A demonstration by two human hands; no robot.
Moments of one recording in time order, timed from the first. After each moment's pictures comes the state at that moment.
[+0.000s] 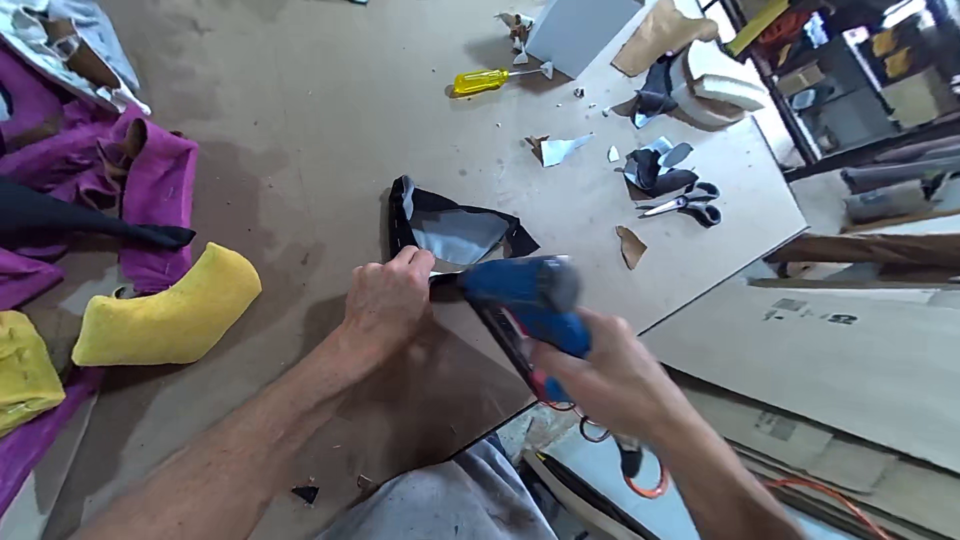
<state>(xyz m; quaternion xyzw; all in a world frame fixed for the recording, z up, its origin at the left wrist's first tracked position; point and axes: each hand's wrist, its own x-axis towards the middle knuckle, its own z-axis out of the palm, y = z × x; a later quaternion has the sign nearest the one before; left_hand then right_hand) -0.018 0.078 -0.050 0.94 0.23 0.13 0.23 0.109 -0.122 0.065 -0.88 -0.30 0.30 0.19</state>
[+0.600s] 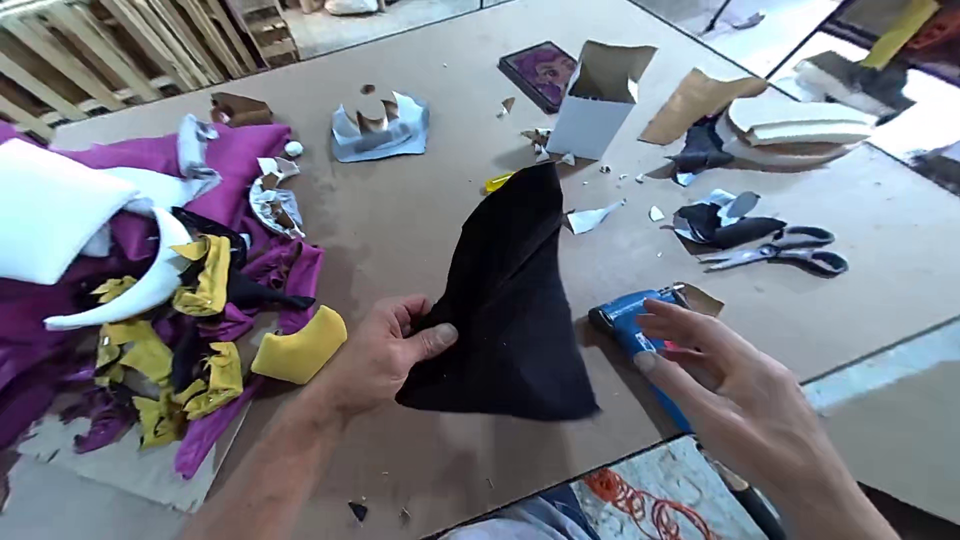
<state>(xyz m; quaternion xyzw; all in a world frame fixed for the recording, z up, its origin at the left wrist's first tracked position) -0.067 0.084 0.083 0.67 0.21 0.11 0.71 0.178 -0.177 0.050 -0.83 -0.39 0.12 0.38</state>
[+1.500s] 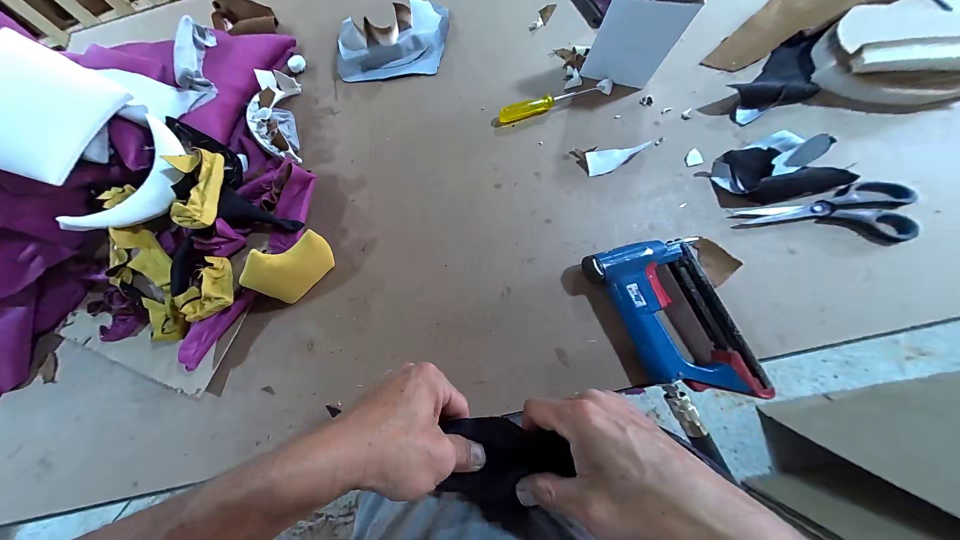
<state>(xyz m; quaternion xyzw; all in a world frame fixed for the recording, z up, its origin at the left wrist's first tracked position) -0.061 -0.028 0.102 0.71 0.32 -0.34 0.53 0.121 -0.190 0.071 -0.65 -0.61 0.44 0.10</state>
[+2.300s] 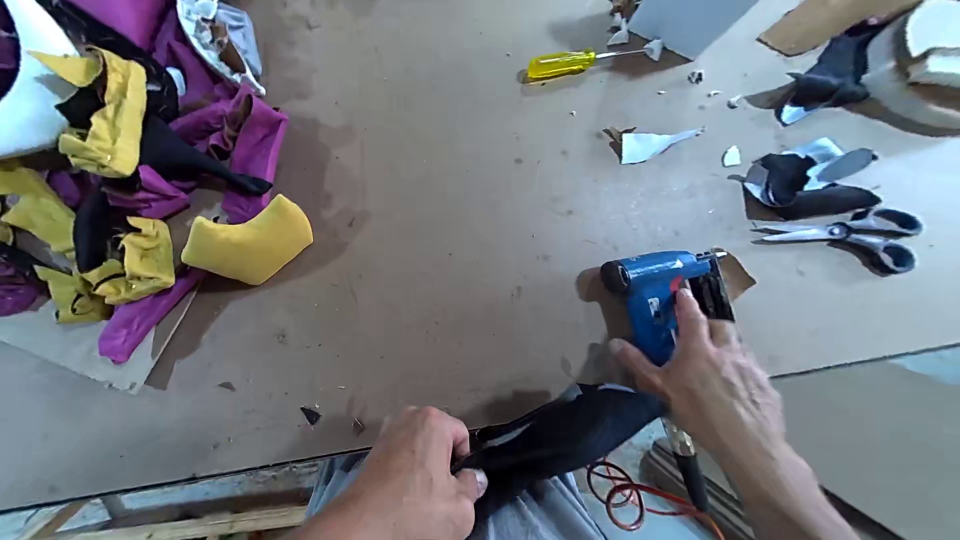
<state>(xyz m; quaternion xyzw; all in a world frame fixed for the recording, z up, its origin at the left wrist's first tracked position) -0.072 -0.045 0.058 0.68 0.35 -0.34 0.55 0.222 -0.199 -0.003 -0.92 -0.37 0.14 0.00</state>
